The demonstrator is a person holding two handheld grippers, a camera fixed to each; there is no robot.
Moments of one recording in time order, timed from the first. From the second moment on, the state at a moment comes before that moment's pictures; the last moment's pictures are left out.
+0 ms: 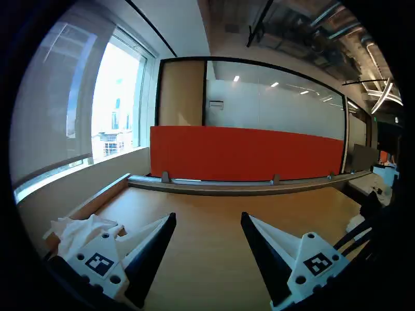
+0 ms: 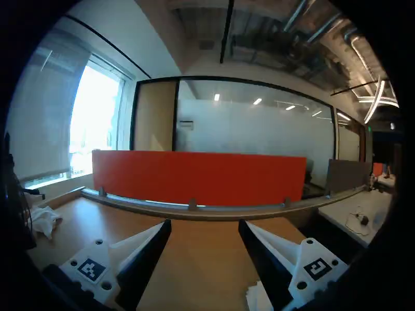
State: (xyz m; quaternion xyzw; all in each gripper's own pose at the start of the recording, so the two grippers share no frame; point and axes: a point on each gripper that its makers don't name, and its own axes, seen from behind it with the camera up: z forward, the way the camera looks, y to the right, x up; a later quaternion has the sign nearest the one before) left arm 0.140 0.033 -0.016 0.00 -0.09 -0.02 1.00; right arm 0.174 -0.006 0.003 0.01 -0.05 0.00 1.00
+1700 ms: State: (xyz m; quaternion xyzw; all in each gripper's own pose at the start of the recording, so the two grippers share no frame) left arm 0.016 0.005 0.000 0.00 -0.02 -0.02 1.00; right arm 0.113 -0.007 -0.010 -0.02 -0.03 -0.01 1.00
